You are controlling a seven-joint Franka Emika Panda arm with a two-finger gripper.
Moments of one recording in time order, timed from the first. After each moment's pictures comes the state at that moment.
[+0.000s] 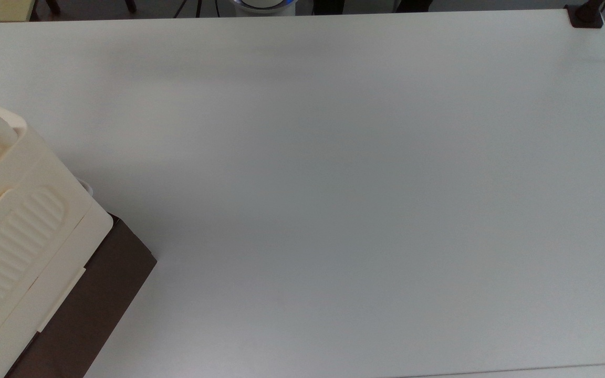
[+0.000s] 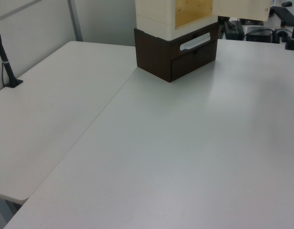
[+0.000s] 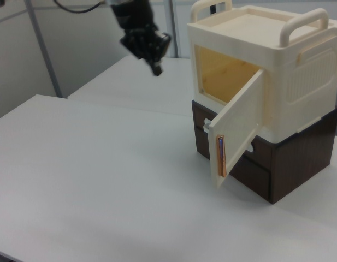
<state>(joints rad) -0.31 0.04 -0.04 -1.30 -0.02 1.58 -0.26</state>
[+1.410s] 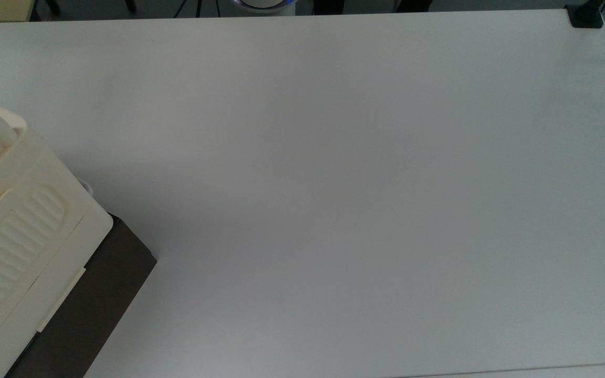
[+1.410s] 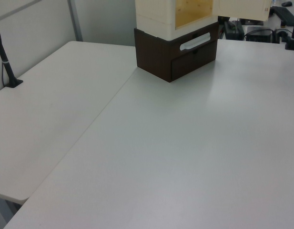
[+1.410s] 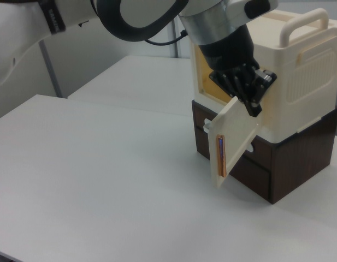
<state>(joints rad) -0.50 0.11 -0.27 -1.33 0.04 1.83 -0.42</state>
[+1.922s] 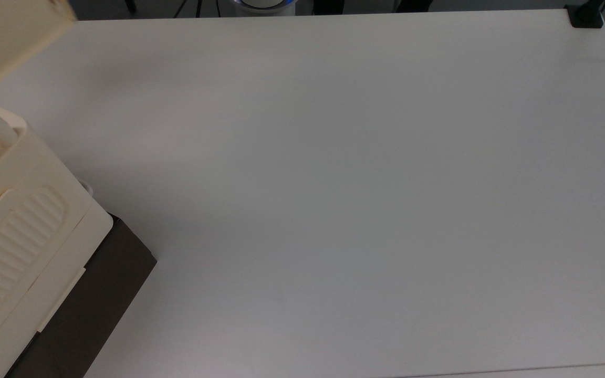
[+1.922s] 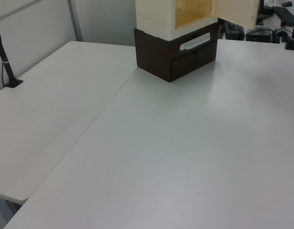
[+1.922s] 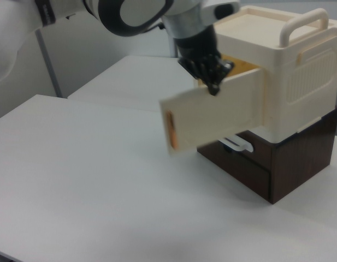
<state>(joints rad) -0.35 0.12 -0.24 -1.37 0.16 1.83 -0.36</state>
